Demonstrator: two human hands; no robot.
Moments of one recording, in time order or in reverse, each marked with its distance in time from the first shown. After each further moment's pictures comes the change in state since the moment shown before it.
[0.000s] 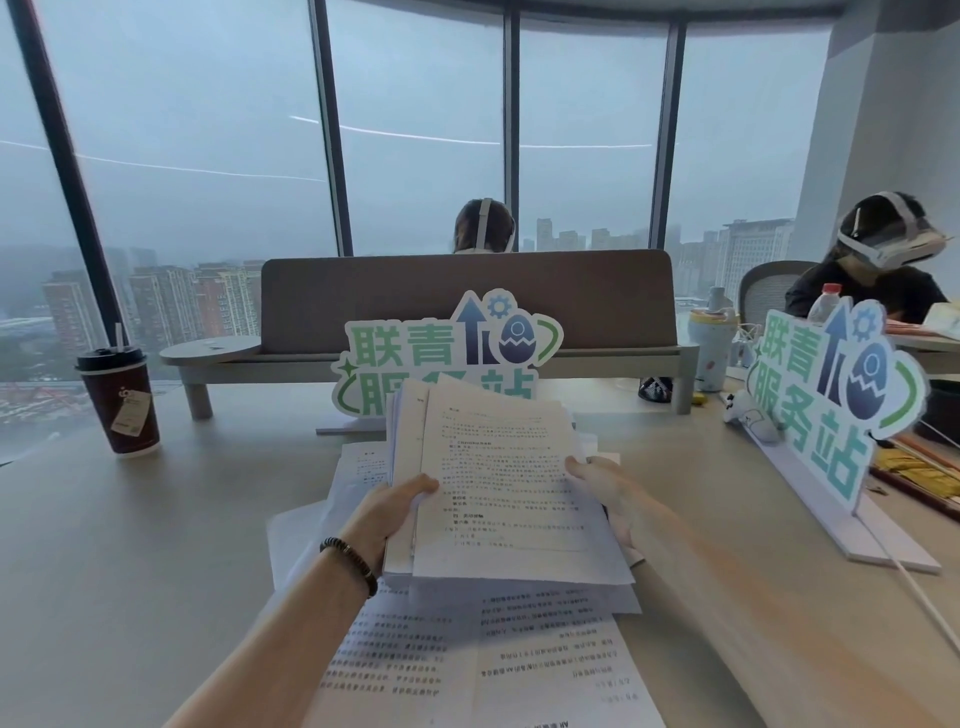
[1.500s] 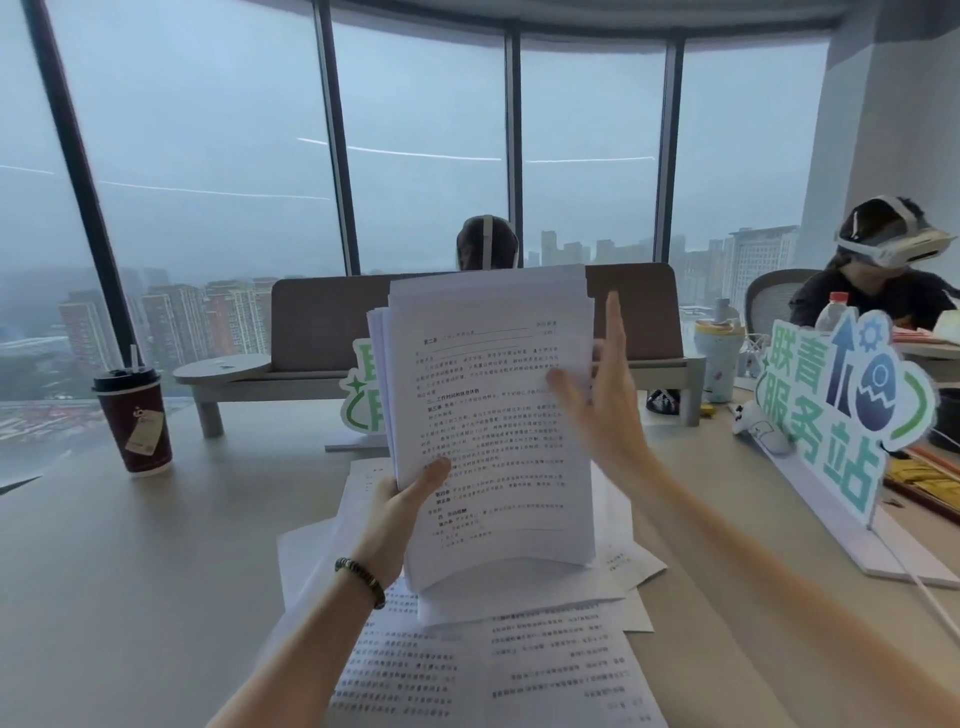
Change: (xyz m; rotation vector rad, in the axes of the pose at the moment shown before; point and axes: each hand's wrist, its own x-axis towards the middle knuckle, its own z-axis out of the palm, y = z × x) left_hand -0.041 0.019 0.018 0.004 -0.023 0.424; right_hand -0.042 -0.080 0.020 -0.200 0.265 -1.076
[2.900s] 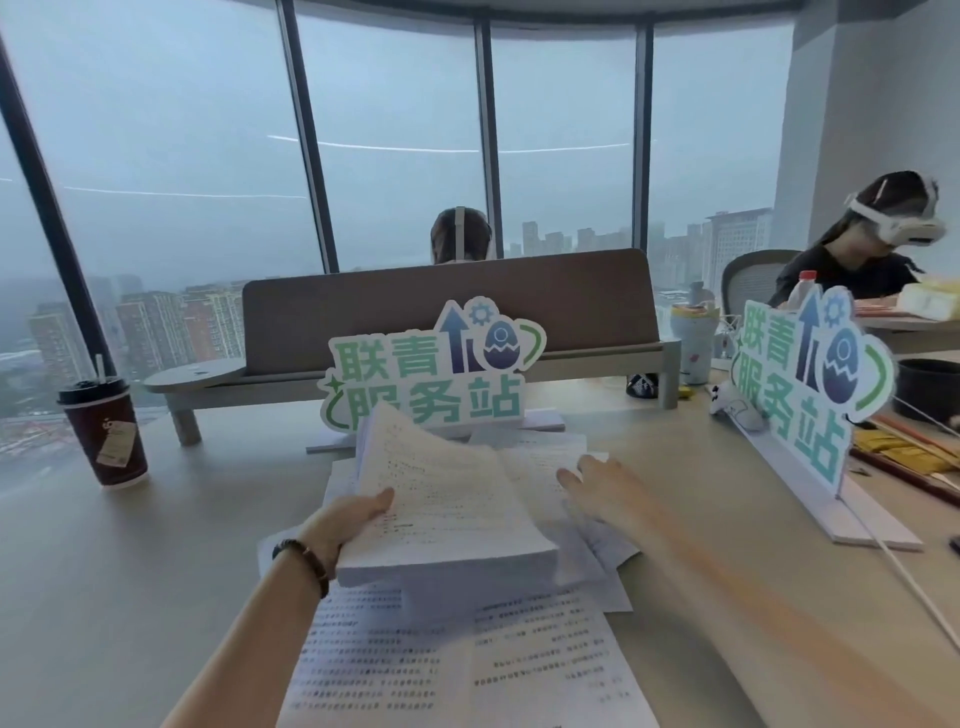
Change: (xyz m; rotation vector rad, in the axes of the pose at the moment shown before) left_hand 0.052 -0.034 -0.057 0.273 -0.010 -0.462; right_hand -0.050 0.081 -0.020 -0.824 -0.566 0.645
